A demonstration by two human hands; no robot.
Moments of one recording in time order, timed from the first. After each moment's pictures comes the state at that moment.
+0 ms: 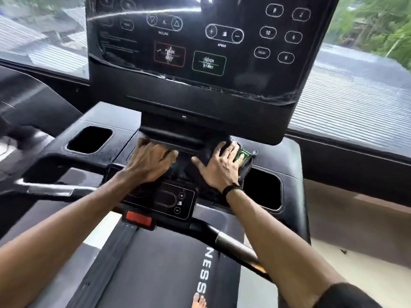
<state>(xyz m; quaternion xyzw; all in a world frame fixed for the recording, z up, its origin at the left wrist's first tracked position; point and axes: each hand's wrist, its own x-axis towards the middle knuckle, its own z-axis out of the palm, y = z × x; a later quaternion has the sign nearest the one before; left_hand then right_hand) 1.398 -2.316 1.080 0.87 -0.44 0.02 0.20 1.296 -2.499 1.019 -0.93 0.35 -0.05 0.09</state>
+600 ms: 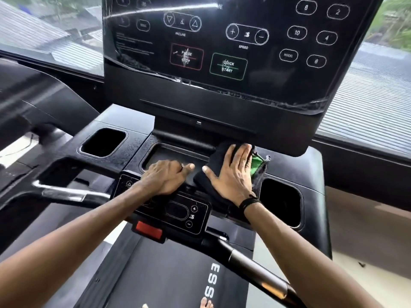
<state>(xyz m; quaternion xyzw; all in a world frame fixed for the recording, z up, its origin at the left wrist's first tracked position) 1.400 -2.327 1.064 0.93 -0.35 -0.11 0.09 1.306 -2.503 1.012 -0.96 0.25 -0.08 0.09</state>
